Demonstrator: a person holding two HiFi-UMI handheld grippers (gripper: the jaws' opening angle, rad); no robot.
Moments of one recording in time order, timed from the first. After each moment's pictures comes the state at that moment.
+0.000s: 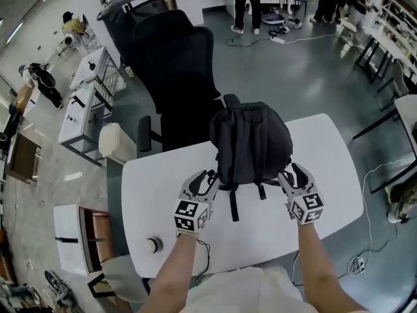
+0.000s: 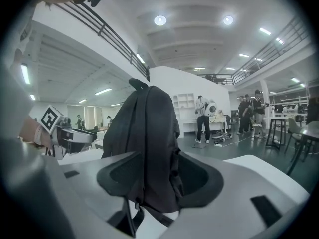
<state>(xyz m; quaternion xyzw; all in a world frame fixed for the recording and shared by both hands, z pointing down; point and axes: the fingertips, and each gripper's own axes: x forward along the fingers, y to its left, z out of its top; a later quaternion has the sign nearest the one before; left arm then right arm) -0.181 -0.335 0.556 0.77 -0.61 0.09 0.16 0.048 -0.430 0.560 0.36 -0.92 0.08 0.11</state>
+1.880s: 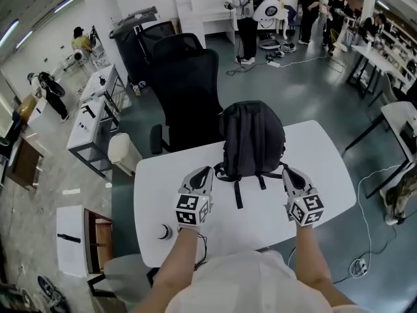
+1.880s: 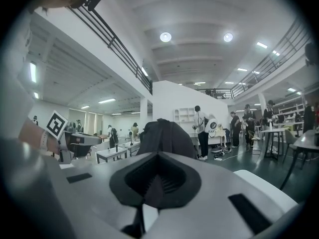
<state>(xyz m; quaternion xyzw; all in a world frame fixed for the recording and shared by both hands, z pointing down) -0.187 -0.257 0.463 0.76 -0.64 0.06 0.08 0.056 -0.325 0.461 0.37 -0.93 0.04 0.05</state>
